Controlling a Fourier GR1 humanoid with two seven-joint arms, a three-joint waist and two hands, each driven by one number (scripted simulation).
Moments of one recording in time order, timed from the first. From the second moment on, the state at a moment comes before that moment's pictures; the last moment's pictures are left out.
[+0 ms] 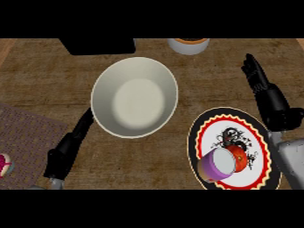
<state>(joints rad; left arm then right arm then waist) -0.01 0.33 -0.34 -1.42 0.14 0.16 -0.09 -0.33 -0.42 0.20 -1.38 -0.18 -0.16 -0.17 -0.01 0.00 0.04</state>
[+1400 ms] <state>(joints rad) -0.11 0.24 -0.27 -1.57 0.35 0.07 0.09 0.62 -0.63 0.14 -2.11 0.24 -0.39 0.03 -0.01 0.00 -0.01</state>
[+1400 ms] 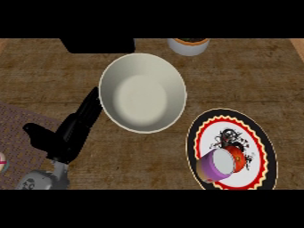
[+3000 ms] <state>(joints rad) -0.11 0.14 -0.20 -1.57 0.27 0.00 0.14 0.16 -0.45 0.33 -2.03 0.45 0.11 0.89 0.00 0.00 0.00</state>
